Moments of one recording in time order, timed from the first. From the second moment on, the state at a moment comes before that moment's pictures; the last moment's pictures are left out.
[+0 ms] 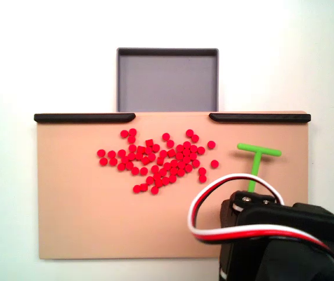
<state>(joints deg) 16.7 80.3 87.7 80.7 -93.4</state>
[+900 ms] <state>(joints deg) -1.7 90.8 87.7 90.2 -84.6</state>
